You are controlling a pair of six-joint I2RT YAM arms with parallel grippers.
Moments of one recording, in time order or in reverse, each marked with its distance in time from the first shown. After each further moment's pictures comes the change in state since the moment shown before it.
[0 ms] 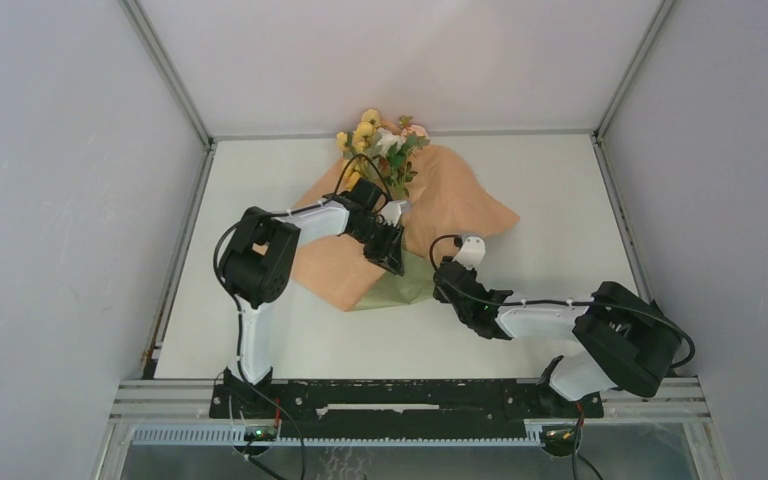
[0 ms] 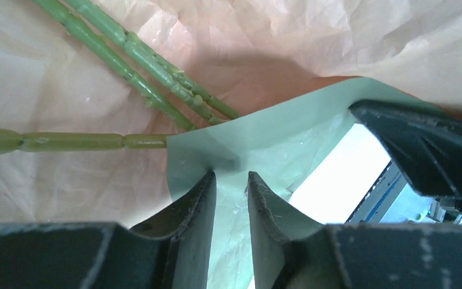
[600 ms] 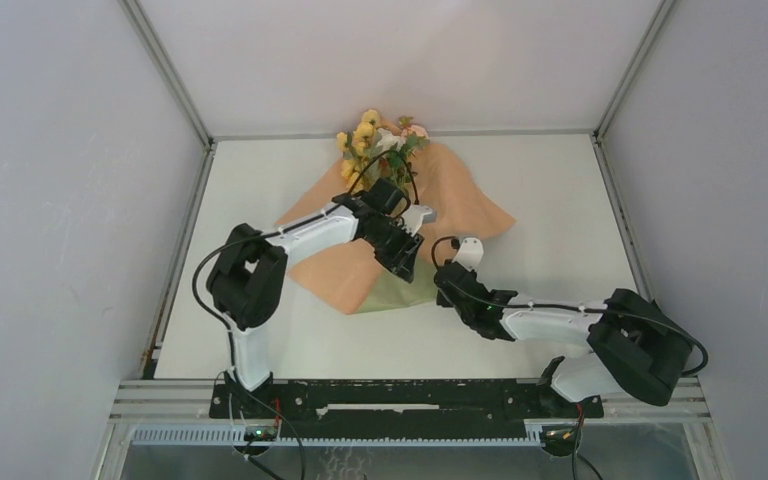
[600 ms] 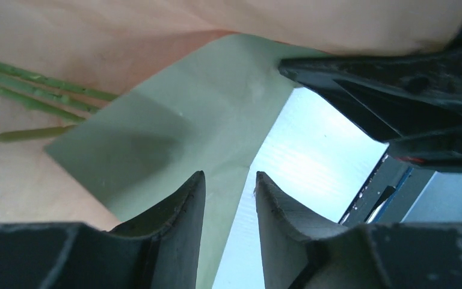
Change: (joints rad) left arm -0.144 -0.171 0.022 -0.143 -0.125 0.190; right arm 0.026 -0.052 0.014 -0.120 -0.018 -0.027
